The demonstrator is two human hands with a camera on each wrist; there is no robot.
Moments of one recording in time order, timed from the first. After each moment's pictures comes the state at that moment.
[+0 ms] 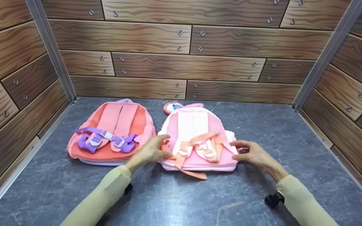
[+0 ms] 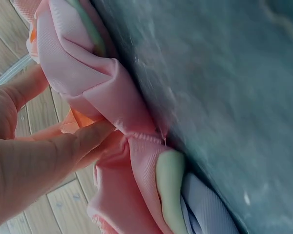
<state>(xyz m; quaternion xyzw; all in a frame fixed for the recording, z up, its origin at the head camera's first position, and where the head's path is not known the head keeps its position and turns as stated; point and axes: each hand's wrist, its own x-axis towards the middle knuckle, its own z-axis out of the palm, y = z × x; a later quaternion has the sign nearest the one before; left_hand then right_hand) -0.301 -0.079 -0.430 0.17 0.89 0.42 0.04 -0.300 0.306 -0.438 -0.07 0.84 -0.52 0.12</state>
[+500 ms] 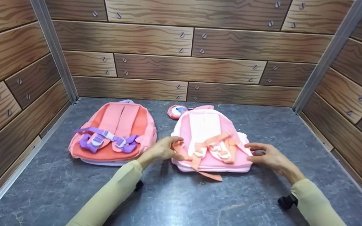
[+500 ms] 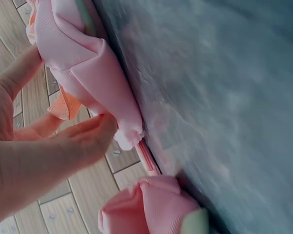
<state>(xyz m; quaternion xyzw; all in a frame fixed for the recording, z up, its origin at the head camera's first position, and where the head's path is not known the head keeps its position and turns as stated) -0.315 -0.053 -0.429 0.19 0.87 0.45 0.11 -0.298 0.352 -0.436 -0.06 0.85 -0.51 0.12</state>
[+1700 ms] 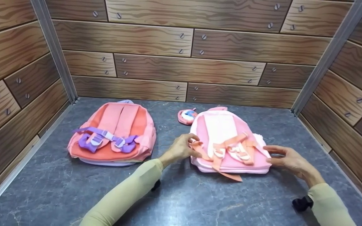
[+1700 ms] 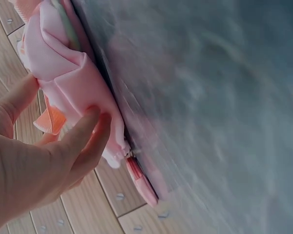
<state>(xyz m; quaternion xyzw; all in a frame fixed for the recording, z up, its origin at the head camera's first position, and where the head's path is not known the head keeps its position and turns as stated) -0.320 0.011 -0.433 0.17 0.86 0.48 0.04 -0.294 0.419 -0.434 -0.02 0.86 -0.49 0.13</state>
